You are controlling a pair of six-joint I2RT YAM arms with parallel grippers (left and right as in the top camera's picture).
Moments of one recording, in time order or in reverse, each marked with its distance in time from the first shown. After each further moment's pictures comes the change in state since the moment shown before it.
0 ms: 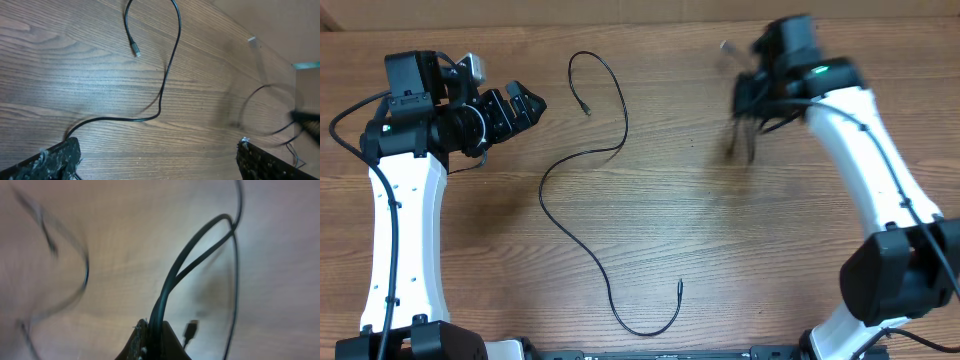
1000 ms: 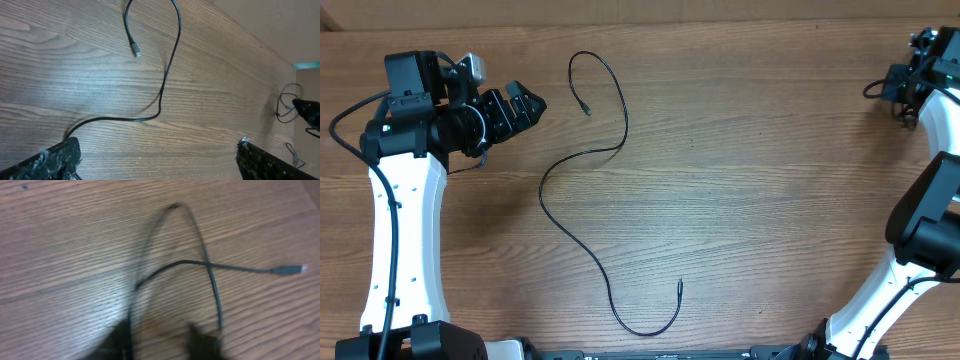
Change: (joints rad) left arm 0.000 0.000 0.000 0.000 0.000 0.000; right arm -0.557 0.333 0.044 0.477 0.222 -0.411
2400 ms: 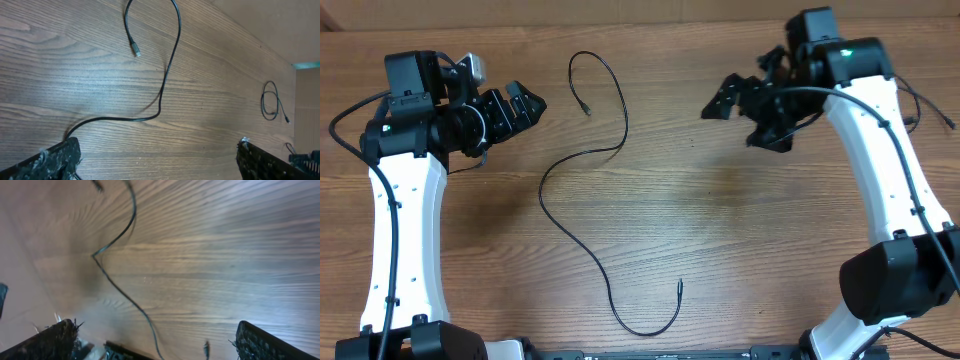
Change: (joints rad) left arm 0.000 0.000 0.000 0.000 0.000 0.000; right arm 0.571 -0.327 0.099 -0.892 -0.562 0.572
